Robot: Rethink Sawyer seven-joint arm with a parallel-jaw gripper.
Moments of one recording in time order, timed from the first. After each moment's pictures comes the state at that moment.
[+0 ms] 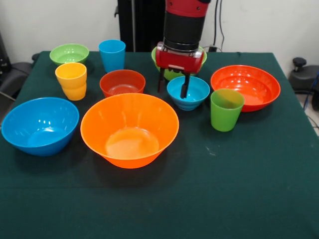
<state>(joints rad) -0.19 -0.56 -0.06 1.91 0.06 0.03 1.78</state>
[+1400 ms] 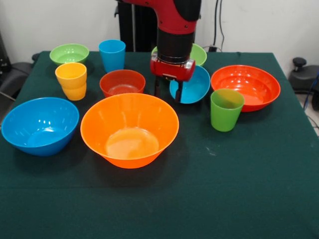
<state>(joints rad) -0.24 -0.47 -0.04 1.93 0.06 0.03 1.78</state>
